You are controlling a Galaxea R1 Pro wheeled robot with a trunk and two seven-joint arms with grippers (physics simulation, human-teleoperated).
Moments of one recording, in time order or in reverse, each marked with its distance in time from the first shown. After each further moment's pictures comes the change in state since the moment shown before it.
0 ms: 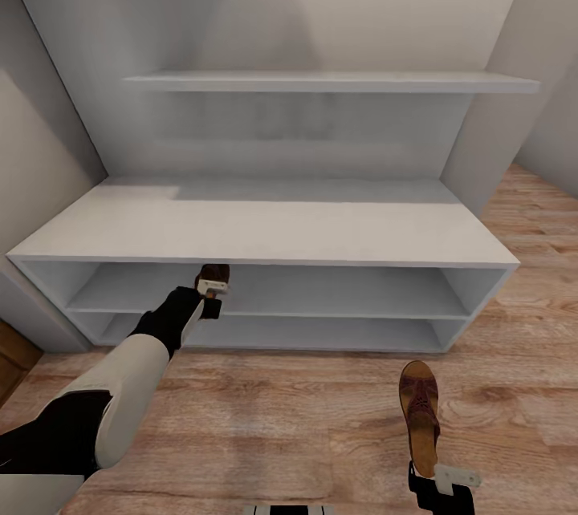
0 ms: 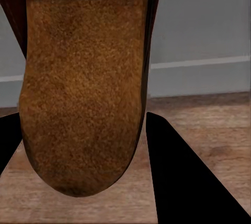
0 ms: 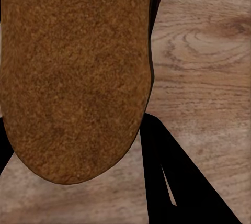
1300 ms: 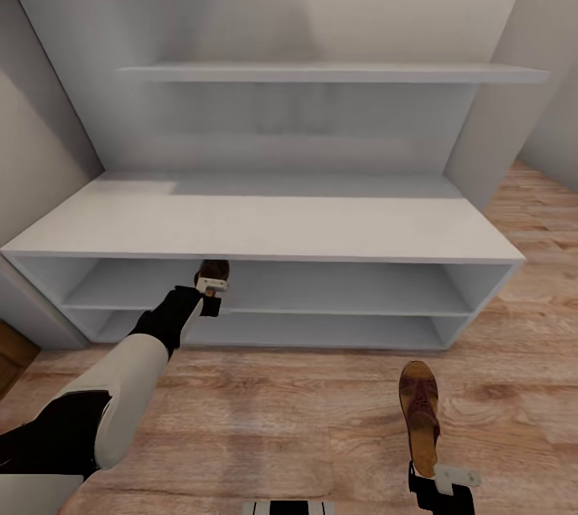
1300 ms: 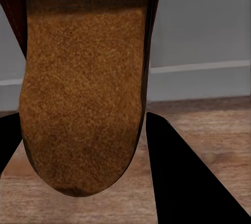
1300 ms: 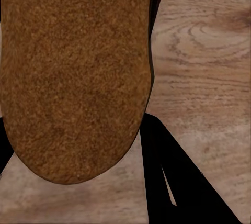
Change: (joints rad) left arm 0.000 0.003 0.001 -0.011 0.000 -0.012 -0.001; right arm 0.000 0.000 0.001 0.000 0.000 0.000 0.000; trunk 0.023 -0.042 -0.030
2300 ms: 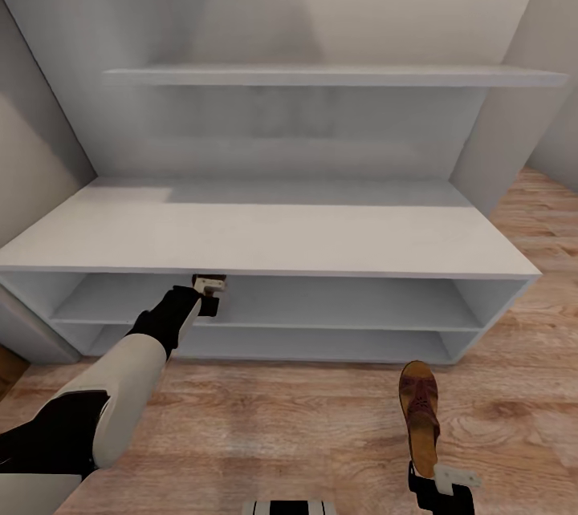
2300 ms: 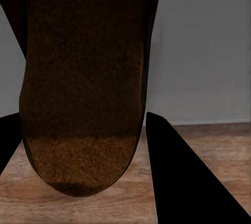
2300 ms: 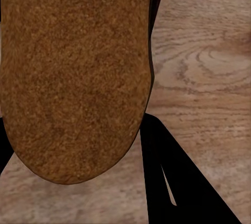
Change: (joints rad) left arm 0.000 0.007 0.002 0.000 0.001 -0.001 0.001; right arm 0.000 0.000 0.000 0.000 0.000 0.000 0.000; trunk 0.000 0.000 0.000
